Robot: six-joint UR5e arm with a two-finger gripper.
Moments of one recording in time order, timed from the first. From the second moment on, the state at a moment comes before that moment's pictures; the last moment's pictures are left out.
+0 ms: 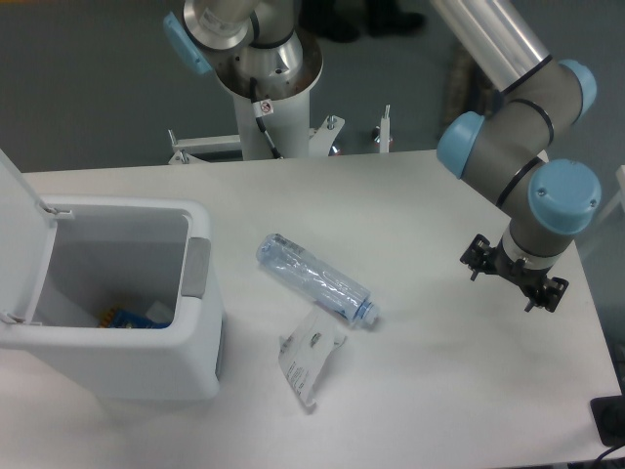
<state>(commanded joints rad) 2.71 -2.16 -1.38 -1.15 1.62 1.36</state>
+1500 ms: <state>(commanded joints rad) 2.52 -1.98 -1.69 -0.95 1.24 1.02</state>
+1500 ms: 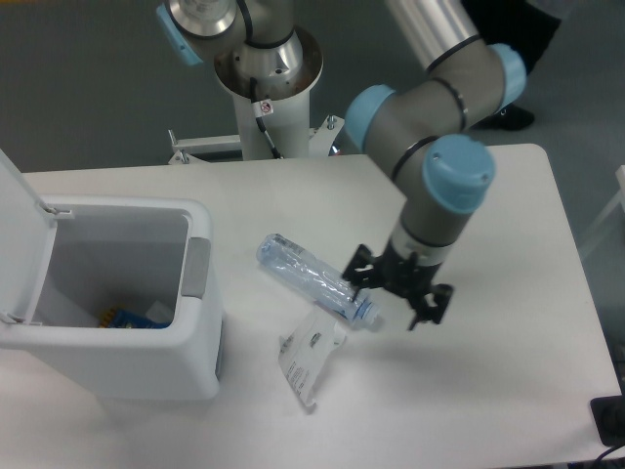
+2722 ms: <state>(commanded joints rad) 2.49 -2.04 -1.71 -0.90 1.23 0.97</state>
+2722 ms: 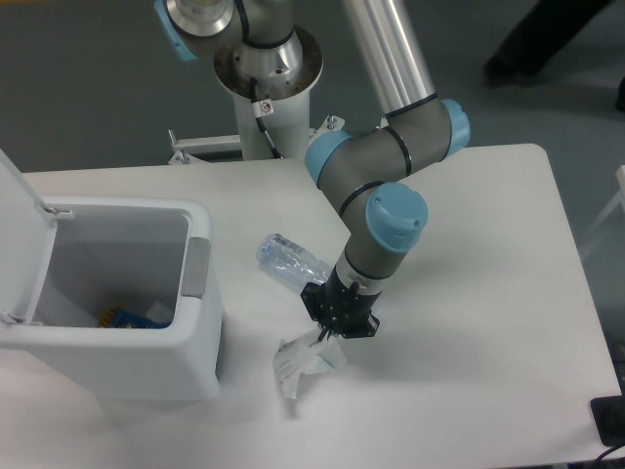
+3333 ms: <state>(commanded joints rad) 2.50 -1.87 -1.64 -0.93 1.02 0.73</state>
